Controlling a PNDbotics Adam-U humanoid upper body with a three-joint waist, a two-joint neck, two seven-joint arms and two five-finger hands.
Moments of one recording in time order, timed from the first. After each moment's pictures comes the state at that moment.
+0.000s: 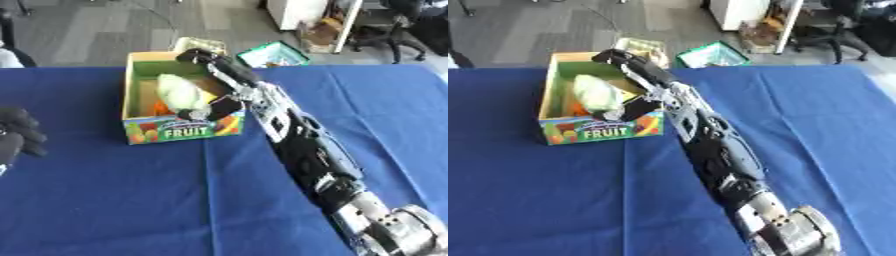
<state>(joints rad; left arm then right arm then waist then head) -0.34 0.31 -0.06 -1.93 0.22 0.08 -0.22 -1.10 -0.16 -0.01 -0.78 0.92 -0.61 0.03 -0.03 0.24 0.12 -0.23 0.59</state>
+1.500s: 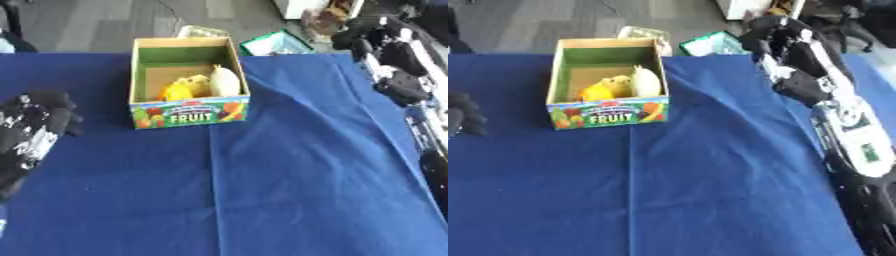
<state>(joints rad) -0.24 0.32 0.00 -1.91 0.18 0.07 -0.16 -0.50 -0.44 -0.03 -1.63 -0.30 -0.23 0.33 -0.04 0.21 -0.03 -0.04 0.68</state>
